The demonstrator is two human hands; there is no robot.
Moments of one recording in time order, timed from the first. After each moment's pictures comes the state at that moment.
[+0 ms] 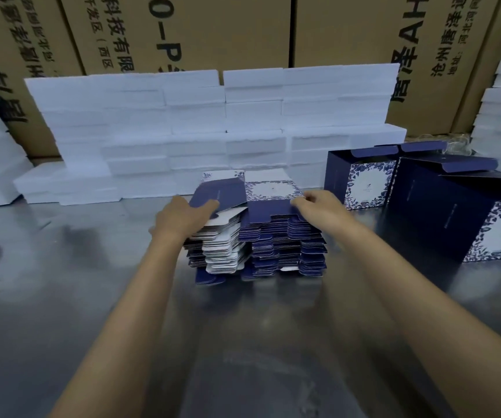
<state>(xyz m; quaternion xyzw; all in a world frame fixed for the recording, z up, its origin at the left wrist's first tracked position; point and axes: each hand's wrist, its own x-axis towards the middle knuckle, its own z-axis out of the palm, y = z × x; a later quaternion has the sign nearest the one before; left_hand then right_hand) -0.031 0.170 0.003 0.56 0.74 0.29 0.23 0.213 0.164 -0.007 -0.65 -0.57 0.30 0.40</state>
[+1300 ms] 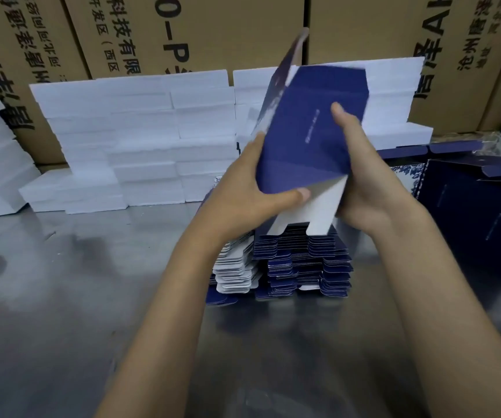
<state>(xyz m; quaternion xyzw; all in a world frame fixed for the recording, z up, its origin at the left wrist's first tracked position) 0.018 0.156 0.047 0.77 0.42 0.42 0.25 0.201 0.158 0.056 -0.33 -0.46 0.59 0.57</state>
